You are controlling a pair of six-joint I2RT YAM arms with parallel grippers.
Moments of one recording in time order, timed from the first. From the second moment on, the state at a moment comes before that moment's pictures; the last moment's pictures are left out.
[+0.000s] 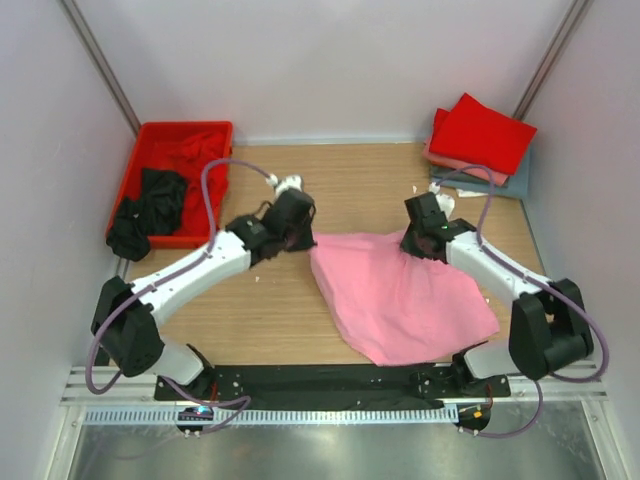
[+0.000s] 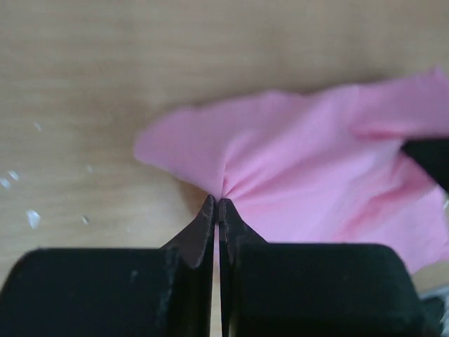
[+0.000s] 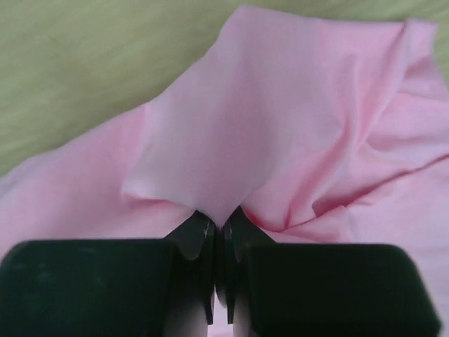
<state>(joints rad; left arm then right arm) -0.80 1.47 1.16 -0.53 -0.25 -0.74 0.39 1.42 0.90 -0.50 0.24 0.71</state>
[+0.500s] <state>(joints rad) -0.81 1.62 1.32 -0.79 -0.40 -0.61 0.37 1.27 0.85 -0.54 0.26 0.73</state>
